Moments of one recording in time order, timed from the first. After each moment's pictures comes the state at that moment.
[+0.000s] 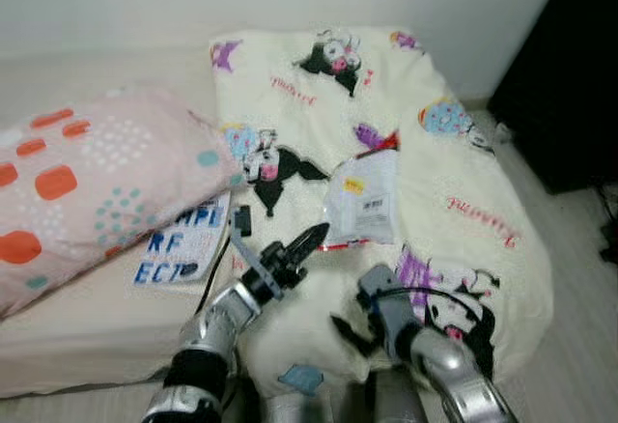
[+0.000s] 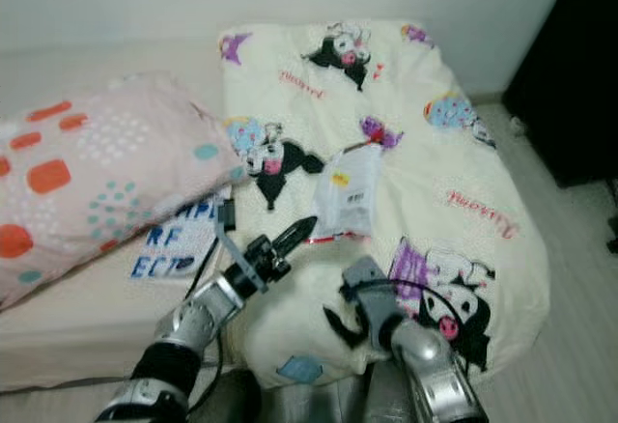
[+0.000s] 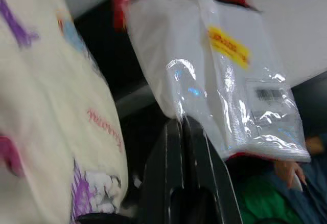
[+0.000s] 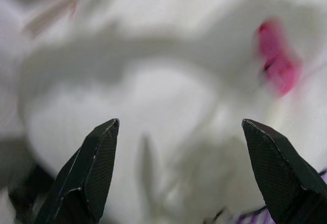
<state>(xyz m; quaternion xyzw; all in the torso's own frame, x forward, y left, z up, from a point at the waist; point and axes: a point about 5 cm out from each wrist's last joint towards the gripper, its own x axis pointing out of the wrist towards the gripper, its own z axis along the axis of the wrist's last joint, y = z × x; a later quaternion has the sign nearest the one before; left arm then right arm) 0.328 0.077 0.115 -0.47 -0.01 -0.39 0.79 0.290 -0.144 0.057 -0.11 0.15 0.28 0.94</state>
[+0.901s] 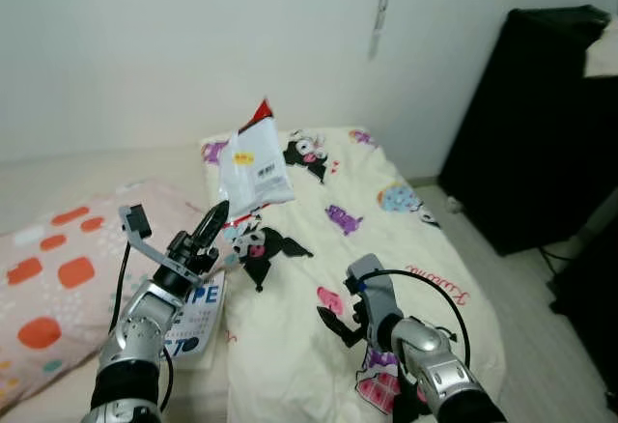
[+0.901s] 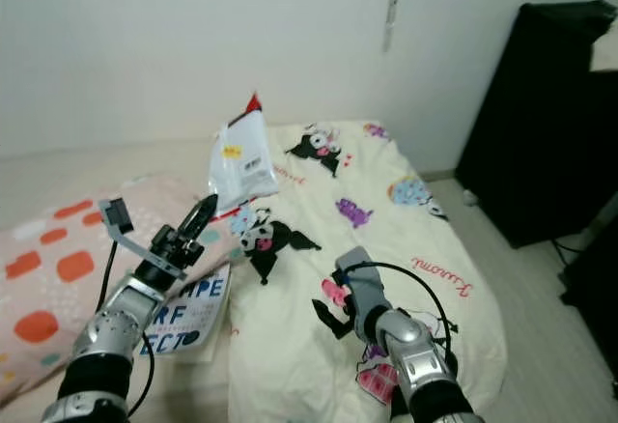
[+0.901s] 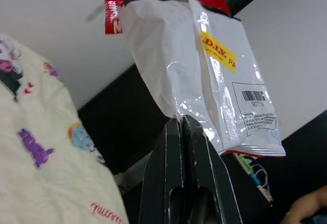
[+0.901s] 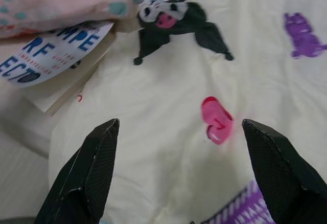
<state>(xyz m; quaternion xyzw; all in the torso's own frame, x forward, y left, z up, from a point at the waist) 0.316 0.181 0.102 -0.44 -0.07 -0.28 0.85 0.296 -0.138 0.024 -0.07 0.21 0.28 0.93</state>
